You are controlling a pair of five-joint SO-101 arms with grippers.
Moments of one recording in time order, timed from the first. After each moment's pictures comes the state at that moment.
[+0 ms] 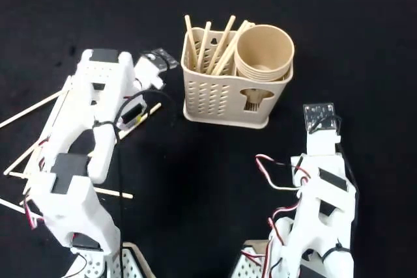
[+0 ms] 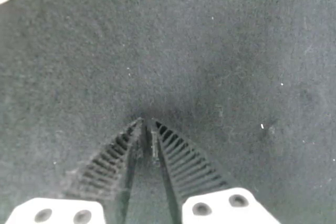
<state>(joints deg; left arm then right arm) -0.4 13.0 0.9 87.3 -42.1 28.0 -40.0 81.0 28.1 30.6</state>
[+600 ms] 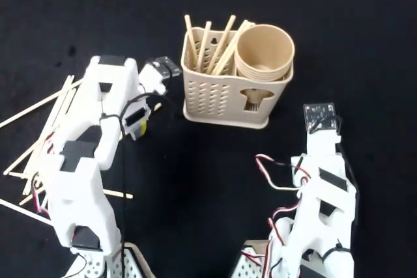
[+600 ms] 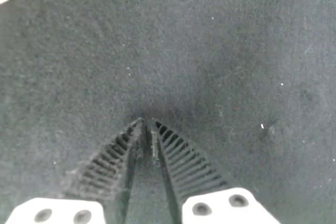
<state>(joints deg) -0.5 22.5 0.9 78.4 -45.8 28.0 -40.0 81.0 28.1 30.6</state>
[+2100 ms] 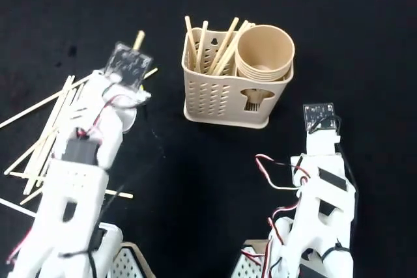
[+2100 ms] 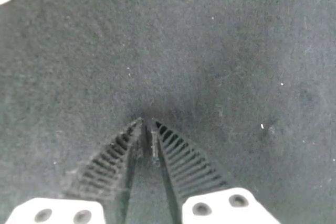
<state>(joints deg) 2.6 -49.1 54.1 25.7 -21.8 28.0 -40.0 81.0 28.1 30.6</state>
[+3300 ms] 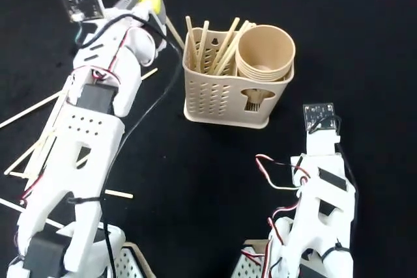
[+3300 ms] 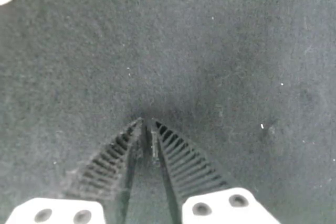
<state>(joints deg) 8.1 -24.7 20.2 12.2 21.6 28.0 -40.0 81.0 28.1 30.6</state>
